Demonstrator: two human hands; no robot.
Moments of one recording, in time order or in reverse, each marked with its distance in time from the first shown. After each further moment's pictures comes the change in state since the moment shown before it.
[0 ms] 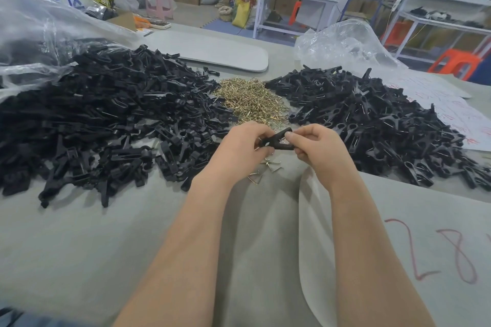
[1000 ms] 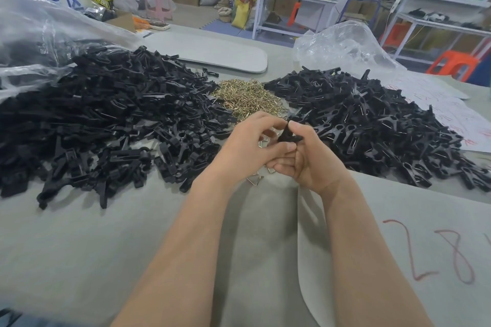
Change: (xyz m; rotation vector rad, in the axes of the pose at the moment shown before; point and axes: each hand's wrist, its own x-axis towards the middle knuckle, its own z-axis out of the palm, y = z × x) left_hand -0.003 0.015 -0.005 -0.220 0.002 0.156; right_hand -0.007 -0.006 0.008 0.437 -0.436 0.267
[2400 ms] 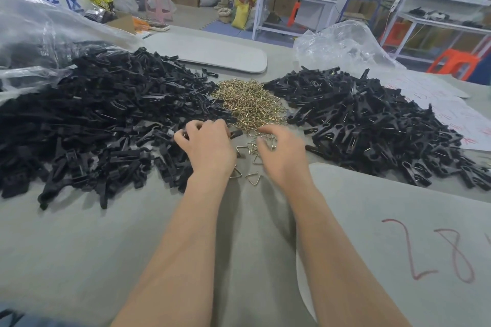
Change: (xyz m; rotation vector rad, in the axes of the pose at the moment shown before) left_hand 0.001 -0.035 -0.008 0.756 0.349 -0.531; right_hand 0.025 0.030 0.026 -1.052 0.496 -0.555
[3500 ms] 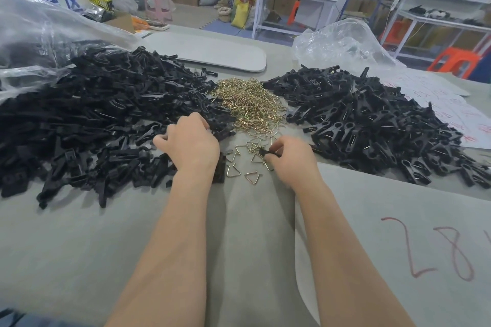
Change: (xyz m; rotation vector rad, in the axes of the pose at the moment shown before) left_hand 0.007 -0.011 -0.016 -0.074 0.072 -0.198; right_hand 0.007 0.021 -0.008 -0.276 -0.207 0.254
